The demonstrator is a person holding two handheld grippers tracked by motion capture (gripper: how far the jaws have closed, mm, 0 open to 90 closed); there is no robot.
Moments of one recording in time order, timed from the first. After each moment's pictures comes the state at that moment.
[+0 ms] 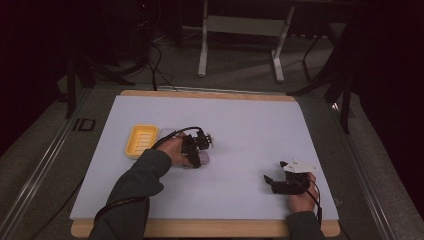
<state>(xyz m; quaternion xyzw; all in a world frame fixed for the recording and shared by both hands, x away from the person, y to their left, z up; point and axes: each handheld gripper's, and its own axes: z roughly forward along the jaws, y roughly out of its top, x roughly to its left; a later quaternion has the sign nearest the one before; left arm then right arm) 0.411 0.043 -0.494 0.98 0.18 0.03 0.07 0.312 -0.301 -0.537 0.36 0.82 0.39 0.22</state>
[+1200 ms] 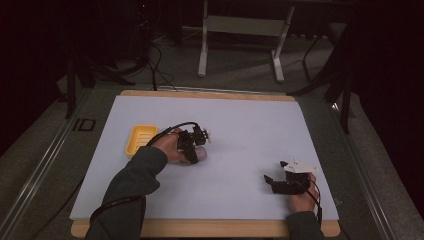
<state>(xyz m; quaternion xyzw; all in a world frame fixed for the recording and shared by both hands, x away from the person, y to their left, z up) 0.410 0.055 -0.473 0.98 0.18 0.04 0.08 0.312 -0.301 -0.537 0.36 0.82 0.39 0.22</state>
